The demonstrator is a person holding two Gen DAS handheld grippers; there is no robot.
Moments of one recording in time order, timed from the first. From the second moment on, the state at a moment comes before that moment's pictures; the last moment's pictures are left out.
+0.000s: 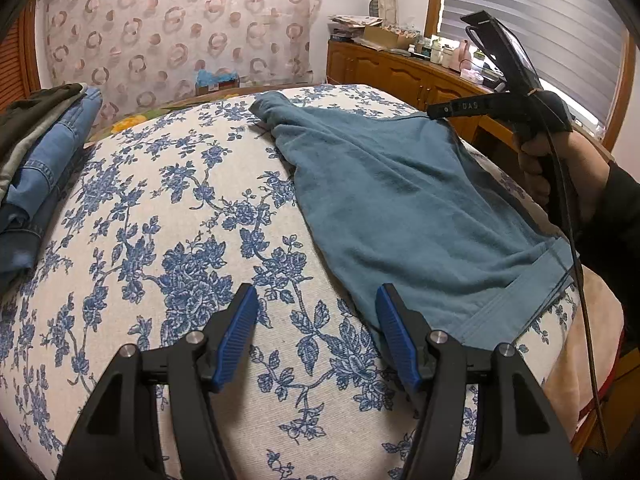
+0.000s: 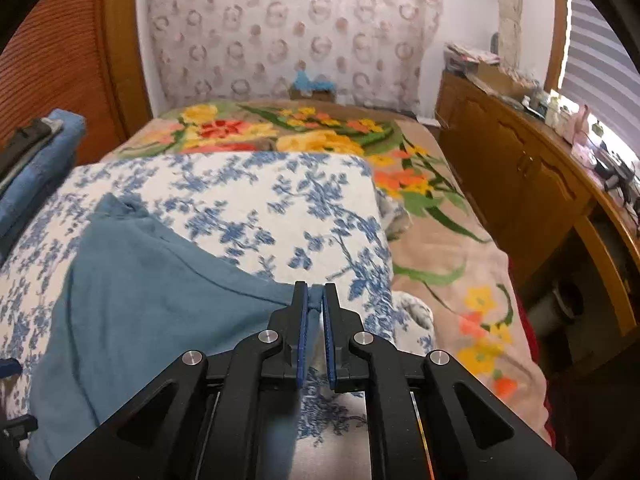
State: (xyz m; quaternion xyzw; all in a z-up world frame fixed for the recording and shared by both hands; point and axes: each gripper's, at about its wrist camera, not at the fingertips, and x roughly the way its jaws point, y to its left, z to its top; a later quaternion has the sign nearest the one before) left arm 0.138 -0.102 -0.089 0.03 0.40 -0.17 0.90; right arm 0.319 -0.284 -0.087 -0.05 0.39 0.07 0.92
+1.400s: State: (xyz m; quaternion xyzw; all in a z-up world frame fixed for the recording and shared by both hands) left arm 0.131 -0.099 -0.084 0.04 0.39 -0.16 0.91; right arm 0.131 -0.239 -0.110 -0.04 0.37 0.17 0.91
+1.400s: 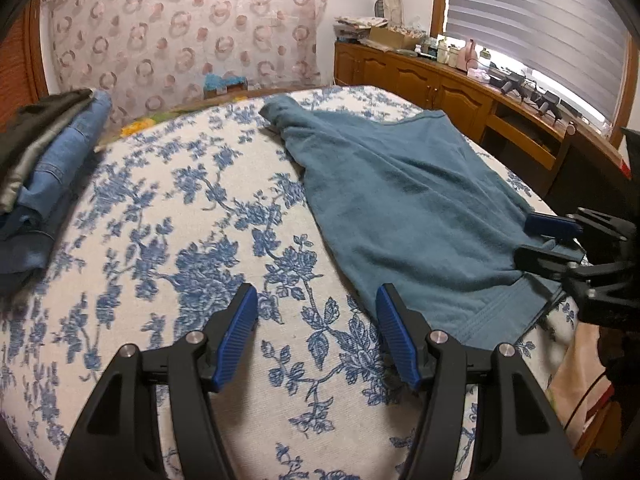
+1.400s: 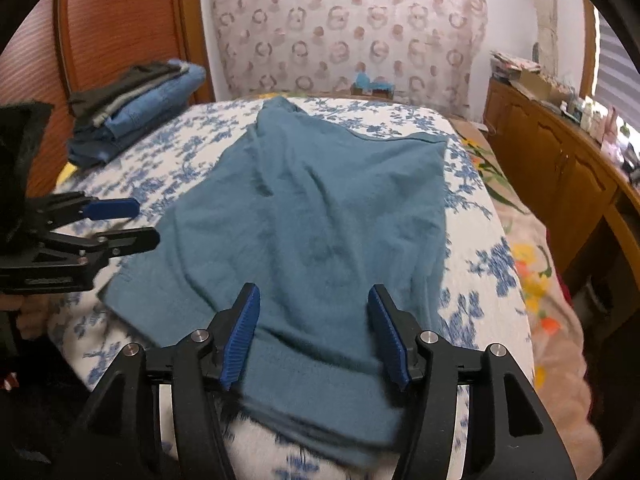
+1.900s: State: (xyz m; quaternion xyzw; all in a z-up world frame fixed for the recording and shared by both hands) left arm 0.080 -0.111 -0.061 0.02 0.36 -0.21 0.91; right arm 0.083 -0.293 -0.103 0.00 0.36 0.14 0.92
